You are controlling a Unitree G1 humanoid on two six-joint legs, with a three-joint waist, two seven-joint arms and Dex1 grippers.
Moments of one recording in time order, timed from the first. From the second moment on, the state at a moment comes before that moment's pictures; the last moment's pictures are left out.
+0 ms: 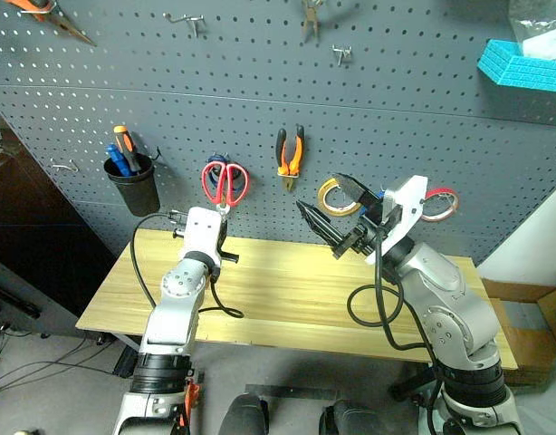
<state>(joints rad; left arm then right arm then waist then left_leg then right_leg) -0.32 0.26 0.05 0.00 0.04 0.40 -0.14 -0.33 -0.21 0.10 -0.51 0.47 0.47 0.40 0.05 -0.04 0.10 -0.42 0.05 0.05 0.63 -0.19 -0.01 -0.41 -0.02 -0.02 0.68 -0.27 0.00</state>
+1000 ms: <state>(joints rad) -0.23 0.47 0.14 0.08 0.02 0.61 -0.24 -0.40 -0.31 0.46 -0.43 0.31 0.56 0.54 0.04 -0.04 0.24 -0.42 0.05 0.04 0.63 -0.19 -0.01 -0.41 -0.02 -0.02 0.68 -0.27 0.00</state>
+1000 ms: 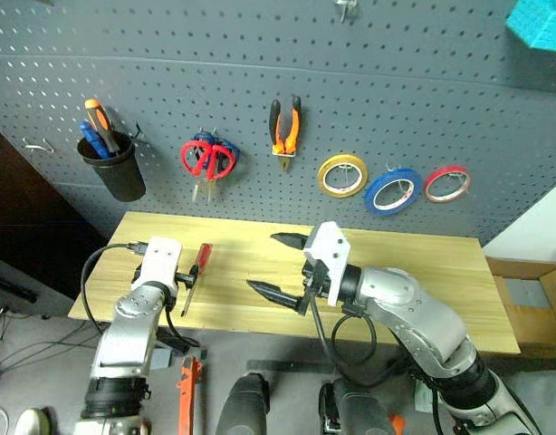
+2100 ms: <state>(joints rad) -0.52 0.53 0.07 0.49 0.00 0.45 -0.38 -0.39 -0.28 0.39 -0.50 0.30 0.67 0.50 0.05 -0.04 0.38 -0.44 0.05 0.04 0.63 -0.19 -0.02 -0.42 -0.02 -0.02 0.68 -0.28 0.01</state>
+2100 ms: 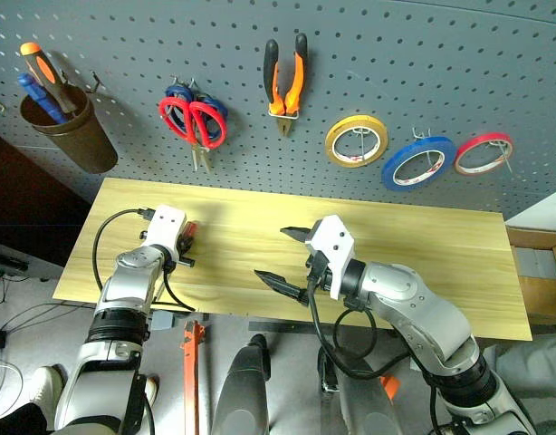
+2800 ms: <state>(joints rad) -0.31 0.37 0.15 -0.39 0.17 0.53 0.03 -0.39 -0.10 0.16 -0.58 0.52 0.68 0.39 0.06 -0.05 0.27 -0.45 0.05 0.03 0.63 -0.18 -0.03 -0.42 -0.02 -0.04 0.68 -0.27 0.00</state>
